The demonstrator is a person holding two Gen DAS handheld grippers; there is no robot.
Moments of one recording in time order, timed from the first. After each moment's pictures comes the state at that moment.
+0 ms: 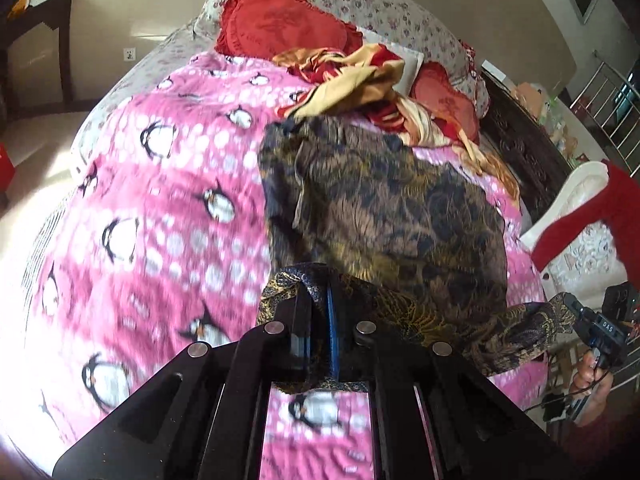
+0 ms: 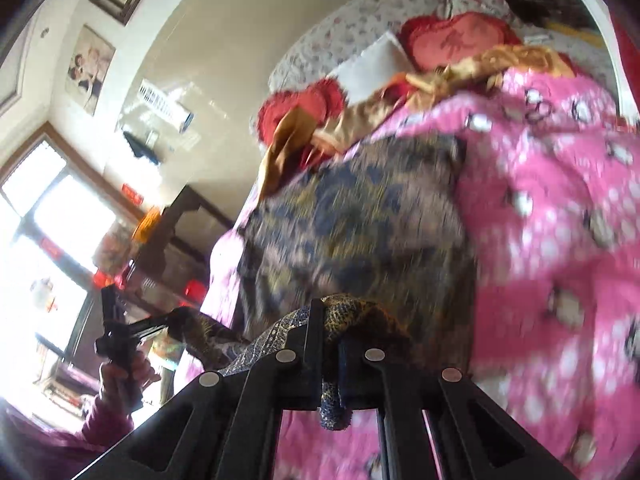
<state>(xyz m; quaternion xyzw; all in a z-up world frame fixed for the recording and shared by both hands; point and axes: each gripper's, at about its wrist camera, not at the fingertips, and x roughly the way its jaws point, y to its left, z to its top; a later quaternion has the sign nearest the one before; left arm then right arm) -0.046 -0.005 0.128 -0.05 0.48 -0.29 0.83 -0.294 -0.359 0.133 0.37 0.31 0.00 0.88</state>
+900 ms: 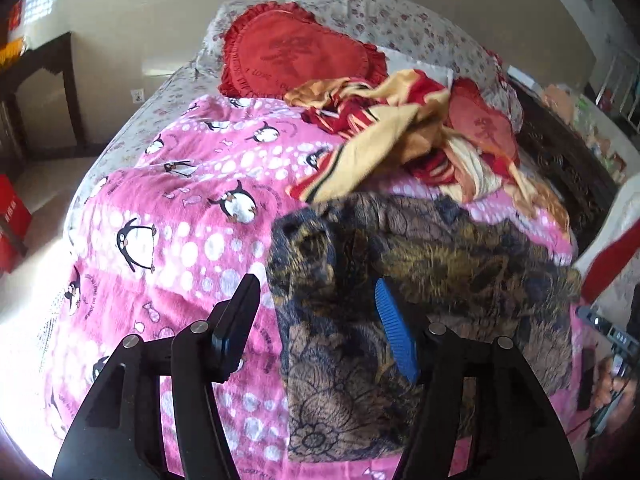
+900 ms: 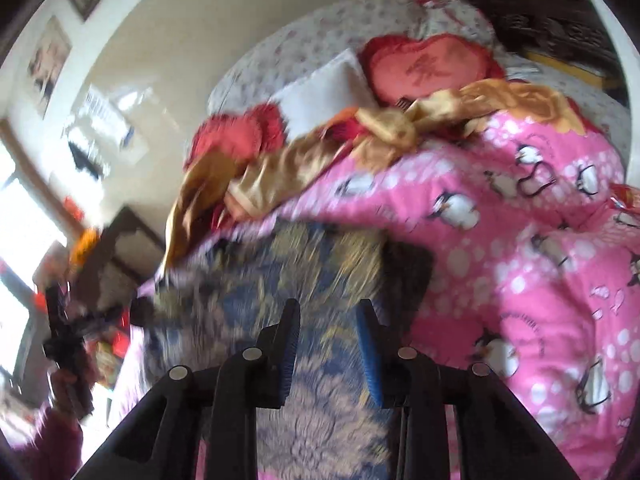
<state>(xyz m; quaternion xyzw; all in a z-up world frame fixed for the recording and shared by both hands) 0.034 -0.066 0.103 0.02 0.43 -0.25 0.86 -0.163 -0.432 0.100 0.29 0.35 -0.08 0.89</state>
